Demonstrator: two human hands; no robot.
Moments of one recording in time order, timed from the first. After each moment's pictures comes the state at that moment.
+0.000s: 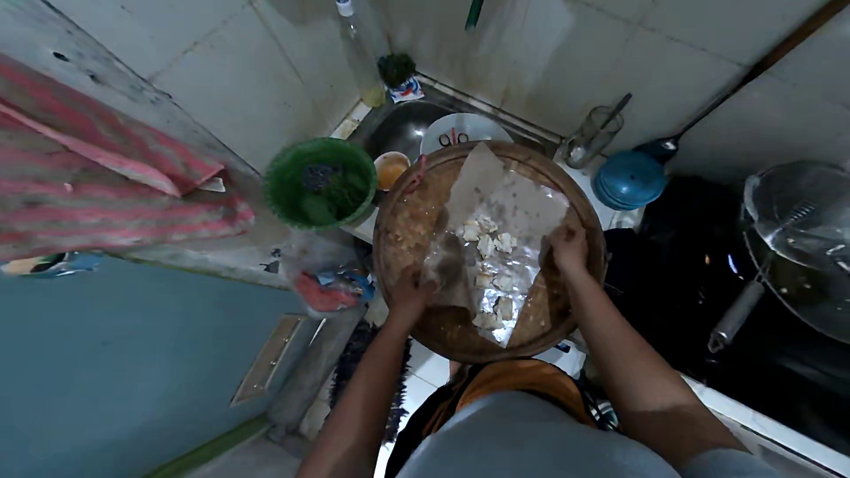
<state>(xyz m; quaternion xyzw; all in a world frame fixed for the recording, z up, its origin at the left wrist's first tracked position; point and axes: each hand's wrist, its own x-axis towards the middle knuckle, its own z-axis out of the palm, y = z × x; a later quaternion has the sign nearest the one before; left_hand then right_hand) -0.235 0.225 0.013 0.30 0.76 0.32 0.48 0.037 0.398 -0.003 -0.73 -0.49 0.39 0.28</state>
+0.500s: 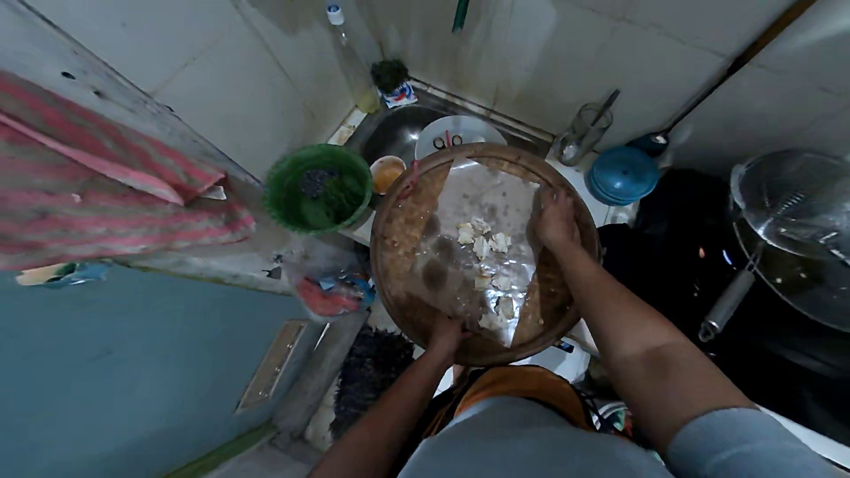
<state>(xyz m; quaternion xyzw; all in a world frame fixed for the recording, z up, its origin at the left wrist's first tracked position) -0.150 0.198 0.003 0.09 0.69 0.36 0.62 0.015 0.446 0.006 -0.65 -0.73 0.18 0.11</state>
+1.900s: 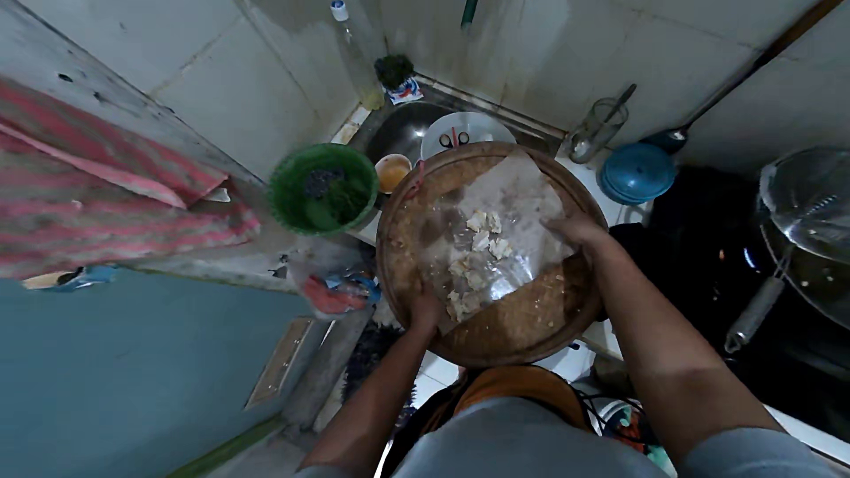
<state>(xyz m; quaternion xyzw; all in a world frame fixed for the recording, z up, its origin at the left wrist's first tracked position) -0.208 0.231 -0.010 0.22 0.78 0.36 0.46 0.040 0.450 0.028 -0.68 -0.57 0.47 0.05</state>
